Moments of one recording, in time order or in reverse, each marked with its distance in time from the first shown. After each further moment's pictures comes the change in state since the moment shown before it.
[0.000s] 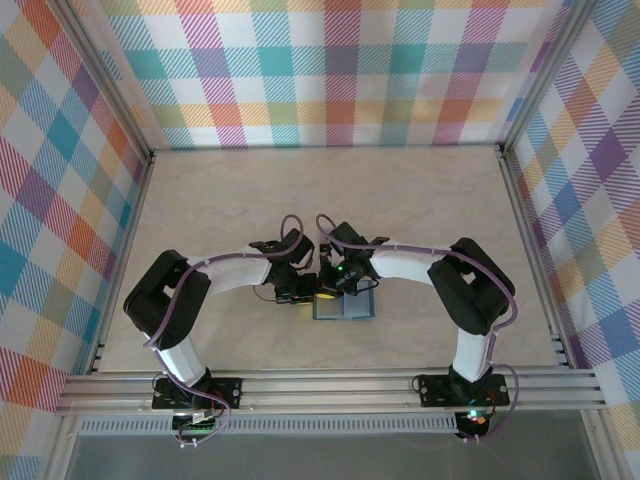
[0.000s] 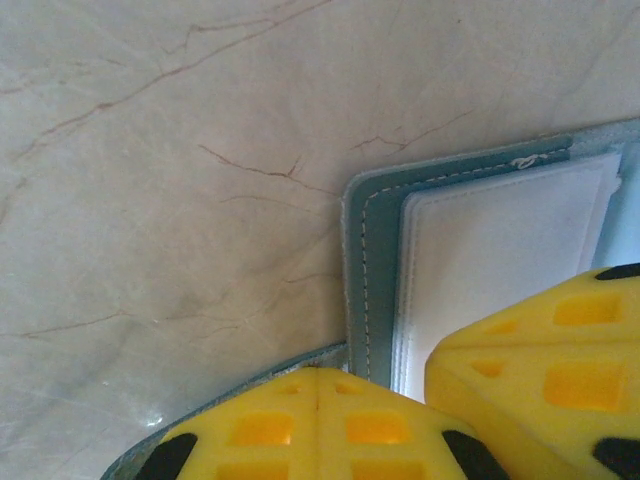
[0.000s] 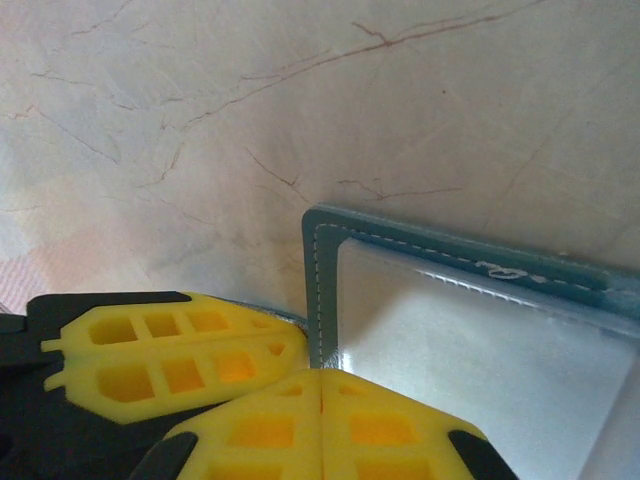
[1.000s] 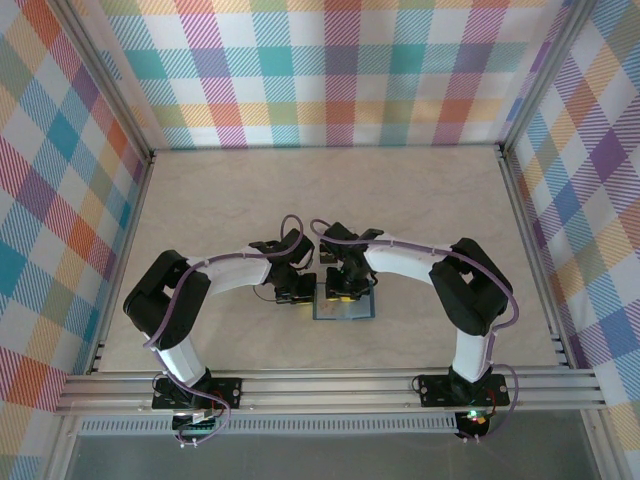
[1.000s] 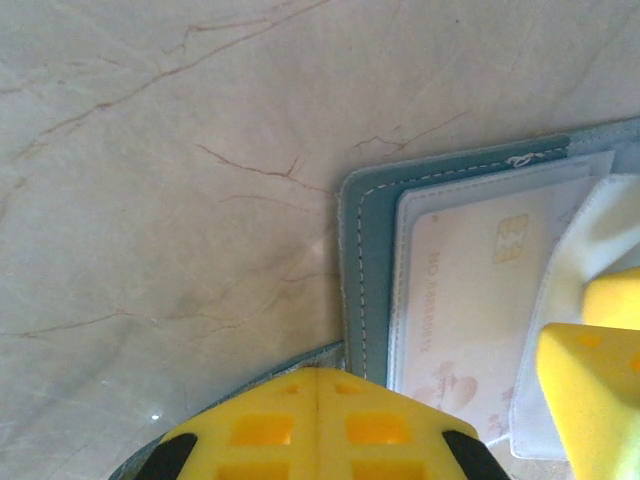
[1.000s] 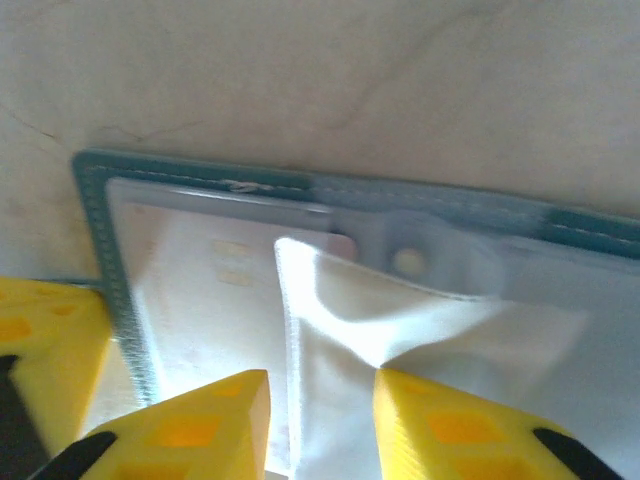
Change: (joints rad) left arm 0.000 -0.002 0.000 0.000 0.000 0.000; right arm 0.029 0.006 0.127 -0.394 0.272 -0.117
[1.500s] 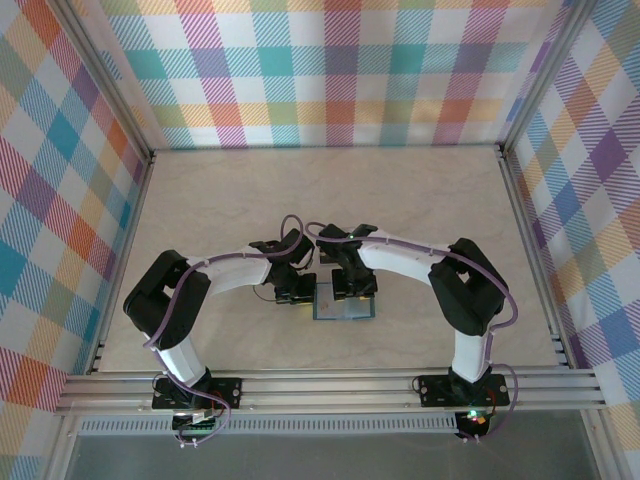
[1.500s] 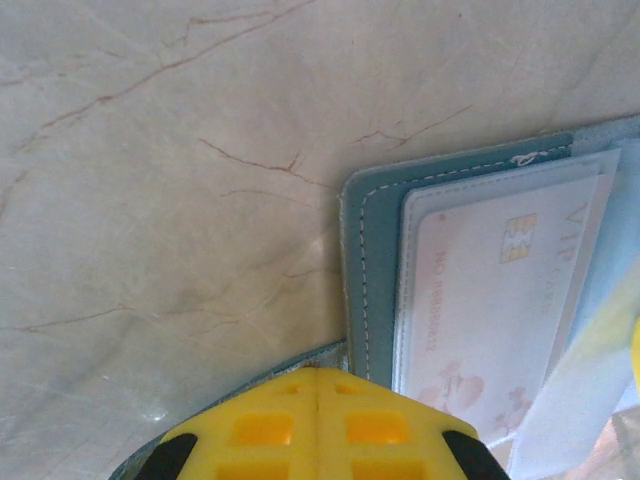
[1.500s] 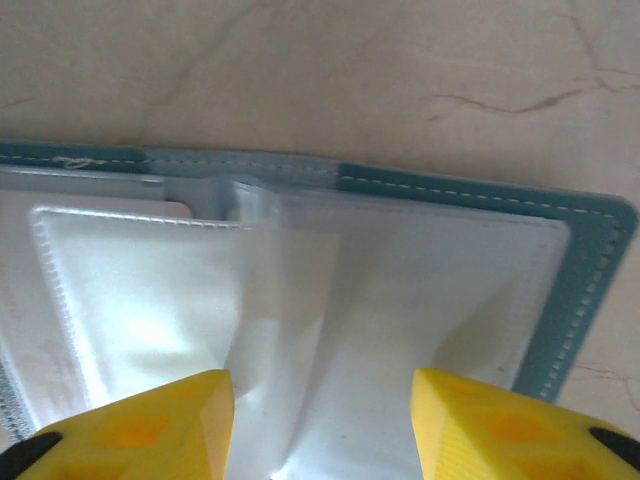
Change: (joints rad) left arm 0.000 0.000 0.002 -0.007 0.000 0.000; right arm 0.029 0.014 0.088 -0.220 0.200 -0.023
